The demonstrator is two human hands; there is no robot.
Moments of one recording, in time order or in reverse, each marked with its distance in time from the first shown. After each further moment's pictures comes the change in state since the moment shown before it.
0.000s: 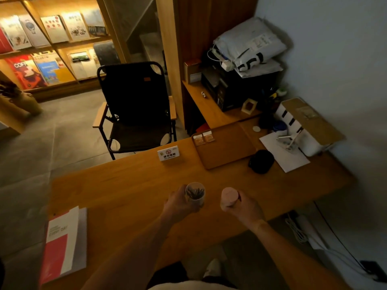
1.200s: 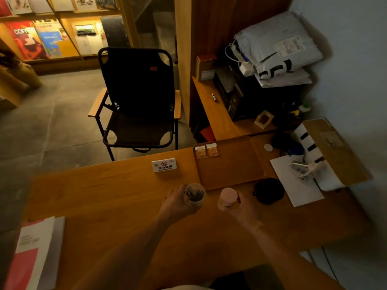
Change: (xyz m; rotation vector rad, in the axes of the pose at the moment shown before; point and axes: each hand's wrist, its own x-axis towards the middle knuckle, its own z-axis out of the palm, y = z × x) left_hand 0.127 0.009 -0.009 0.083 0.043 -0.020; right_hand 0.136 -0.024 -0.036 -0.003 -0.094 0.034
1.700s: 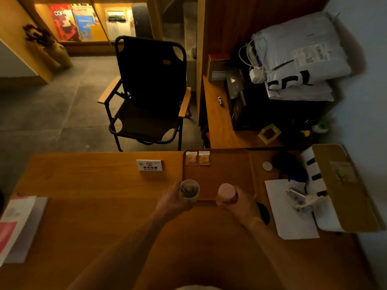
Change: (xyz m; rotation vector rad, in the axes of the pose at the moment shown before) left_hand 0.052 0.067 0.049 -0.172 0.177 -0.134; right_hand 0.096 0.016 -0.092 -0.056 -0.149 -0.153
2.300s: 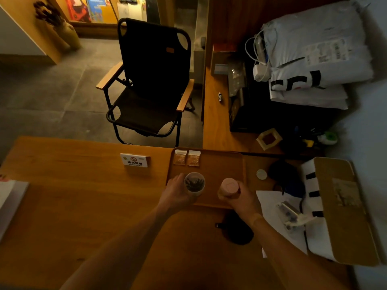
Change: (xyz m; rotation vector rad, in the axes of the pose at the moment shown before) left_hand 0.061 0.041 0.064 0.081 0.120 -0.017; right_hand 0.068 0.036 -0.056 -0.030 -0.002 -0.041
